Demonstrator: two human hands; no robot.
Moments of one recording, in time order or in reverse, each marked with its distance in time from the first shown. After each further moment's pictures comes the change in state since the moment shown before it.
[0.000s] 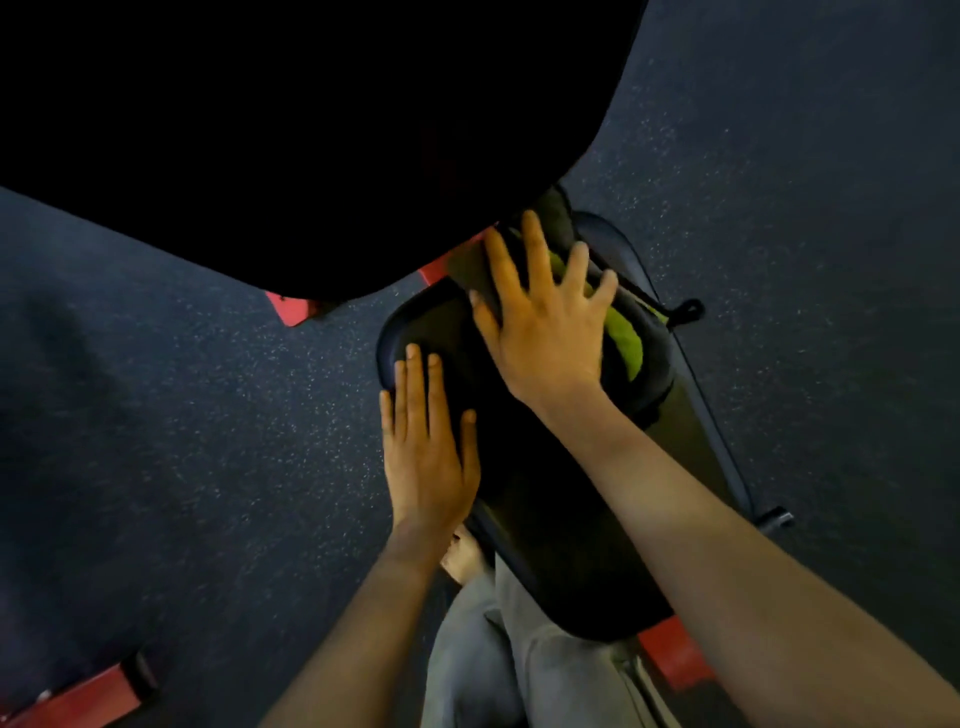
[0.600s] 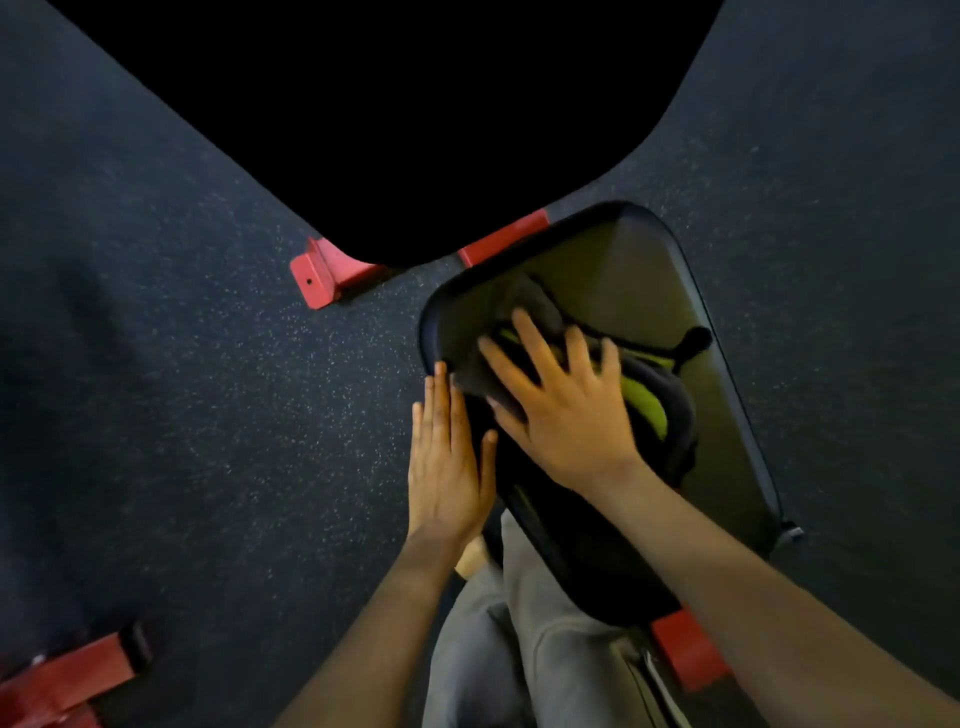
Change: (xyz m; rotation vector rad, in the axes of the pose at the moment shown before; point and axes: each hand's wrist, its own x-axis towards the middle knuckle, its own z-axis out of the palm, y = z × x) left_hand -0.038 -0.018 -0.002 -0.135 -0.089 -0.026; right_hand -0.077 -0.007 0.006 -0.070 -0.033 -0.362
